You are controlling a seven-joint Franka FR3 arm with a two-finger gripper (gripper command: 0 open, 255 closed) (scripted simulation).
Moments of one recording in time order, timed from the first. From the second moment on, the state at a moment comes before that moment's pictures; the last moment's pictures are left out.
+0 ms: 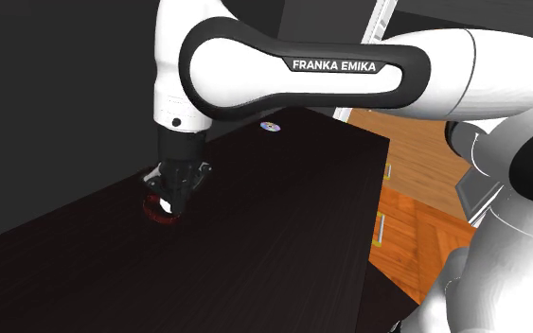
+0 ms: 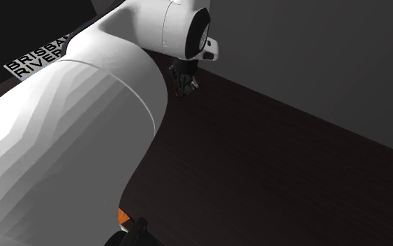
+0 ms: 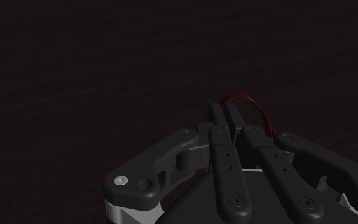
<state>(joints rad) 0.30 0.20 0.43 -1.59 0.04 1.76 0.56</state>
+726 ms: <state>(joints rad) 0.35 0.05 0.49 -1.73 0.10 1.77 0.66</state>
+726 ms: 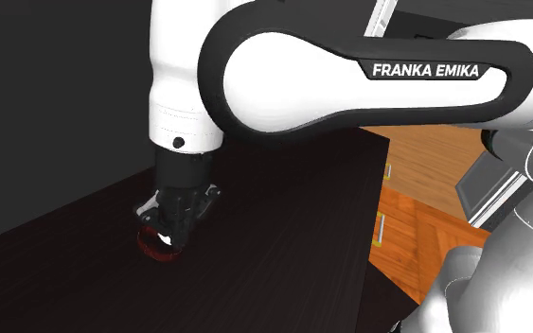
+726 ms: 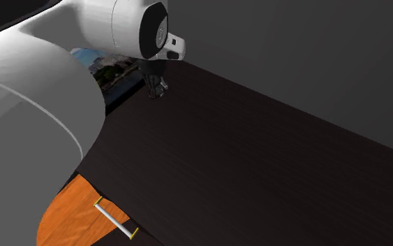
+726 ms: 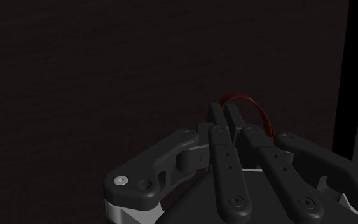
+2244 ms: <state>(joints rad) 0.58 -0.11 0.76 -1.89 0.19 1.87 1.13</state>
